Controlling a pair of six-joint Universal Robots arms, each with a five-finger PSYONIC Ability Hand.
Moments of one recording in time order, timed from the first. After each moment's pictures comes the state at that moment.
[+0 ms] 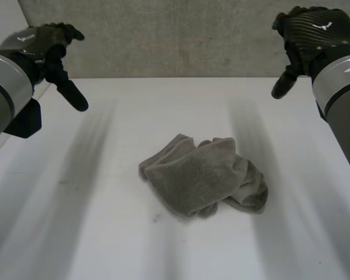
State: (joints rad) left arm 4.28 -1.73 -1.13 2.75 -1.75 3.09; right arm 2.04 -1.40 1.23 0.11 1.74 2.90; left_hand 0.18 0.17 0.17 0.17 0.03; right_hand 0.24 0.25 0.25 0.26 0.06
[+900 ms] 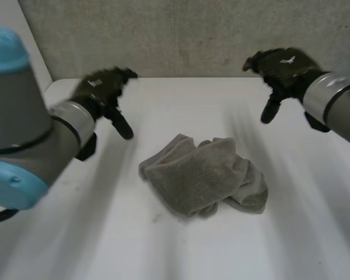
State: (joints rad) left arm 4.21 -1.93 -1.27 3.01 -1.59 3.09; right arm 1.88 -1.18 1.08 0.28 1.30 2.78; left_hand 0.18 0.17 0.17 0.17 0.03; right_hand 0.24 0.25 0.25 0.26 0.06
